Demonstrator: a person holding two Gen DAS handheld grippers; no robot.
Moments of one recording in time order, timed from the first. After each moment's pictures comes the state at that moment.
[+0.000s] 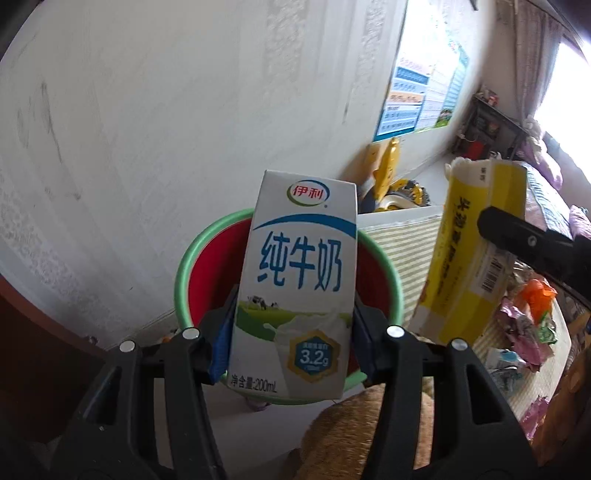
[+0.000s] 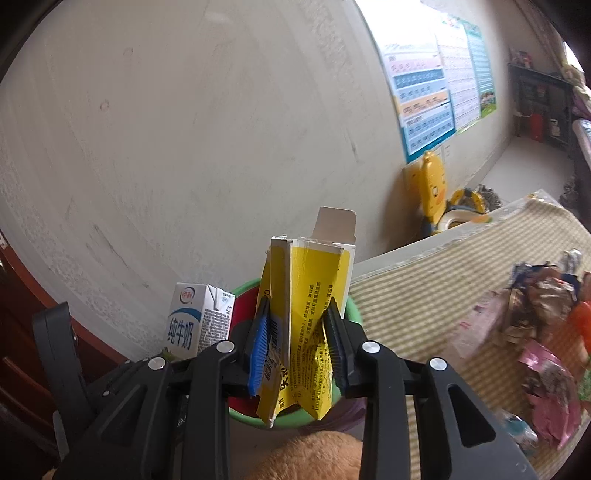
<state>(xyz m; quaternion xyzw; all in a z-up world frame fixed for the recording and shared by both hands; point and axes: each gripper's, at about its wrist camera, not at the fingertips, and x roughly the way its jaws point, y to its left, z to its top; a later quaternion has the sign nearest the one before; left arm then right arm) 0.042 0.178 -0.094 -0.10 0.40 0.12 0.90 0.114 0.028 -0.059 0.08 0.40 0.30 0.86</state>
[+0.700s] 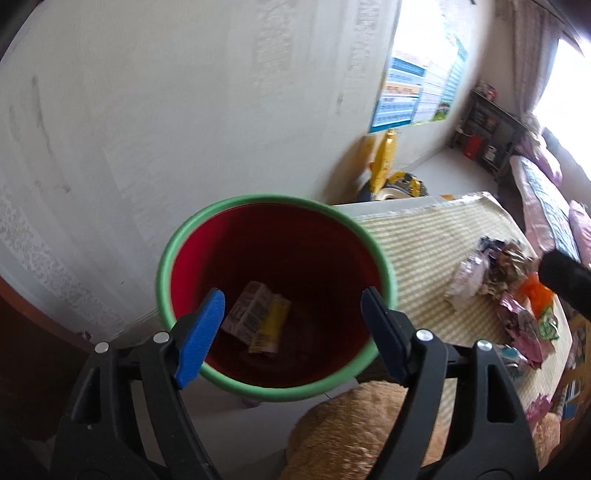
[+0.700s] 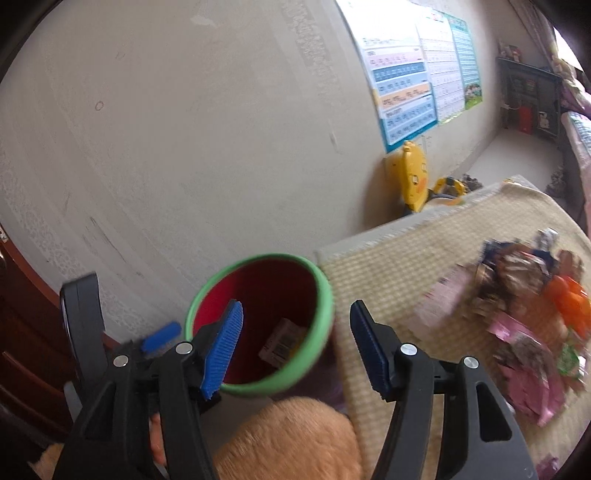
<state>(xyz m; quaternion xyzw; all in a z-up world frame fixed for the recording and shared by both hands) 0.051 0.153 -0.101 -0.10 0.41 0.10 0.90 0.077 -0.042 -0.054 0.08 0.40 0.26 0.87</state>
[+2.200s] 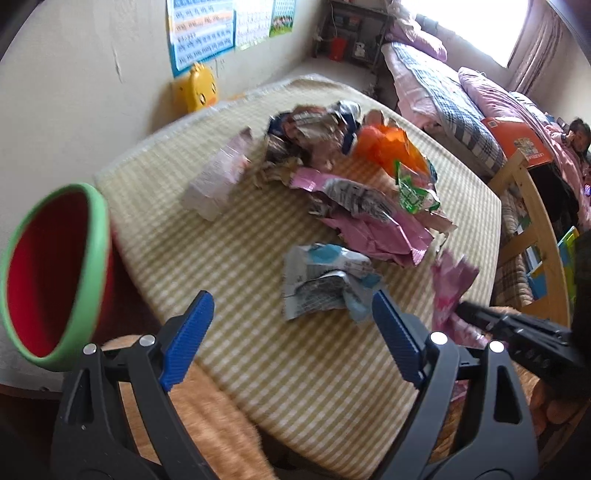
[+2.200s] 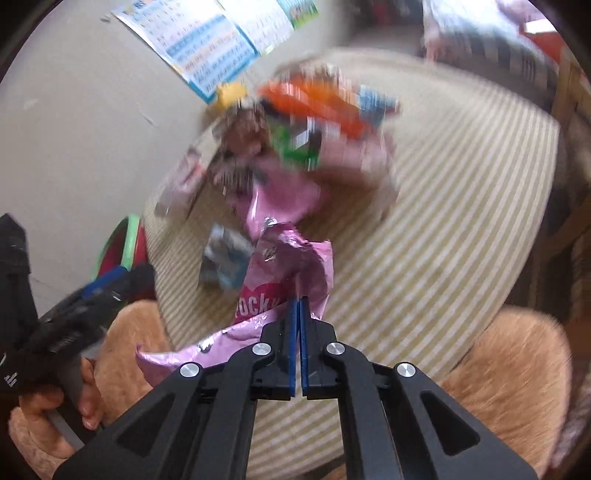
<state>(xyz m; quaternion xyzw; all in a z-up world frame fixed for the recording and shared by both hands) 0.062 -0.077 -0.142 0.01 0.51 -0.14 0.85 0.002 -0.281 -0.147 0.19 0.51 0.06 0.84</state>
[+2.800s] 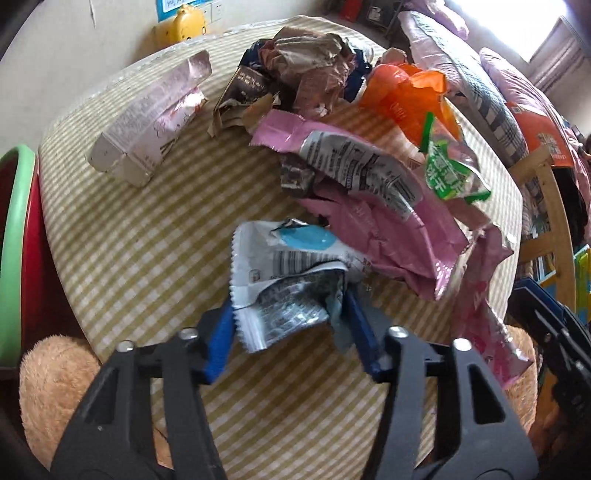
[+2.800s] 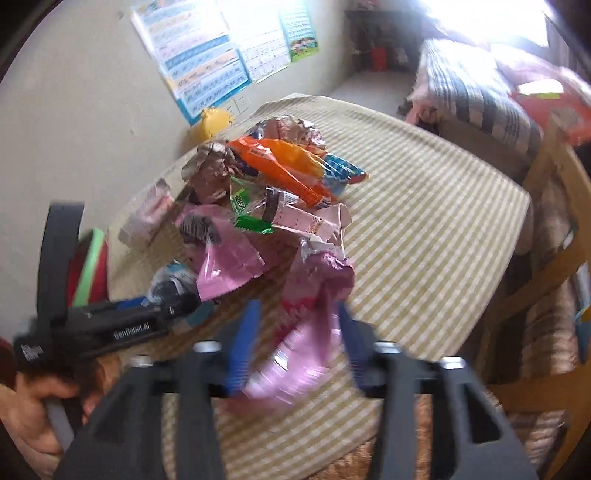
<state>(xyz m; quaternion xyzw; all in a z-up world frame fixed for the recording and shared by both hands) 0.097 -0.113 -0.199 -0.02 0.58 -0.14 0.80 0.020 -0.299 -0.152 0.17 0.48 0.03 0.86</state>
